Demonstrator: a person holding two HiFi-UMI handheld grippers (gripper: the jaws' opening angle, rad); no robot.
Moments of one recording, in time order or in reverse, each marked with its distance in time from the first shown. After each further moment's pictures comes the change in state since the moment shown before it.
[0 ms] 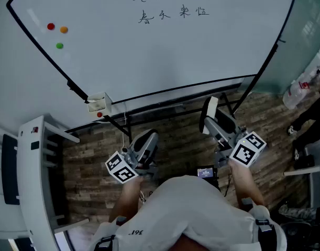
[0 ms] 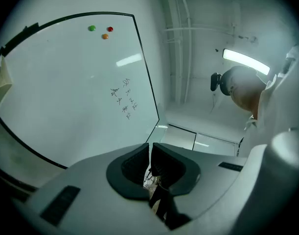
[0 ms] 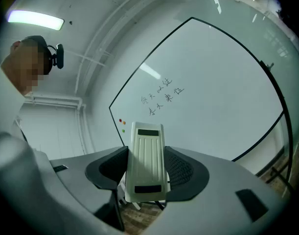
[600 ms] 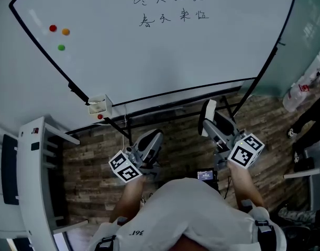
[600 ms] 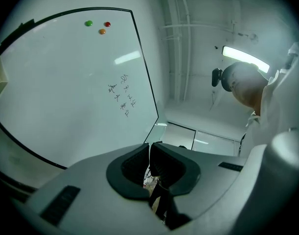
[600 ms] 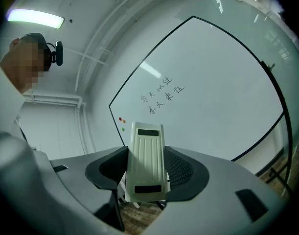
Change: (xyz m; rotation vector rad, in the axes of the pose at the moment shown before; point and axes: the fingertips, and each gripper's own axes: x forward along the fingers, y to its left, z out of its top) left arm 0.017 -0.003 -0.010 0.010 0.026 -0.009; right arm 0.001 -0.002 -0.004 -0.009 0.017 -0.002
